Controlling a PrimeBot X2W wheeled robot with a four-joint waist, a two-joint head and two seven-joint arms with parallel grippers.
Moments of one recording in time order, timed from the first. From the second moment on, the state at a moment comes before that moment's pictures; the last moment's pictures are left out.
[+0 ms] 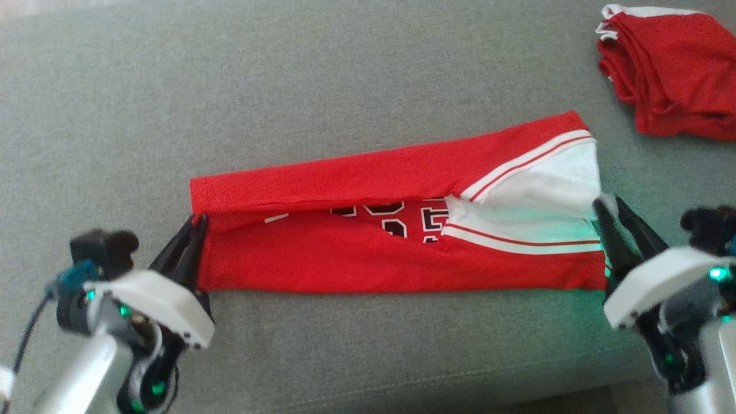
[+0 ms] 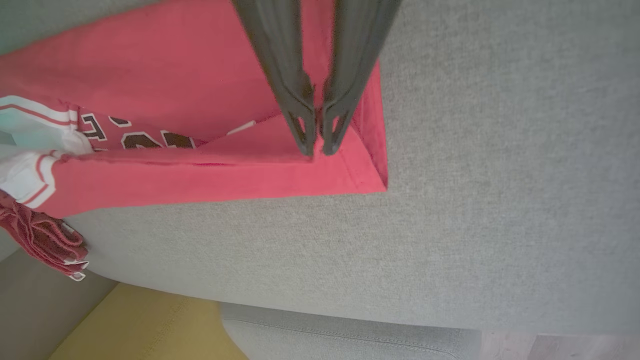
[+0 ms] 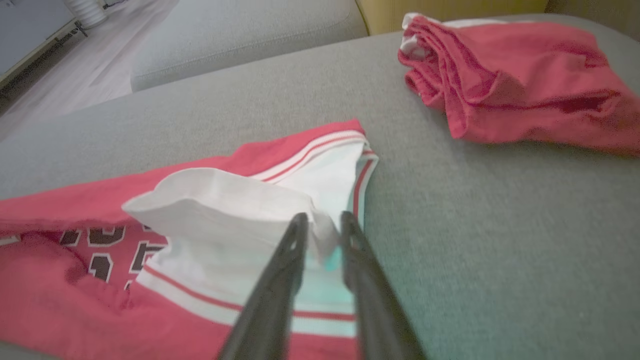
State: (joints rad) left arm -0.20 0.47 -0.47 0.08 -0.71 0.12 0.00; right arm -0.11 -0.20 0.01 0.03 0.39 0.13 0.33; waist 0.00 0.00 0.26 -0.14
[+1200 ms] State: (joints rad) left arm -0.04 0.37 -0.44 -0.05 -0.66 0.28 -0.22; right arm -0.32 -0.19 -0.06 0.35 0.29 0.13 0.58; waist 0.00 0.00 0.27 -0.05
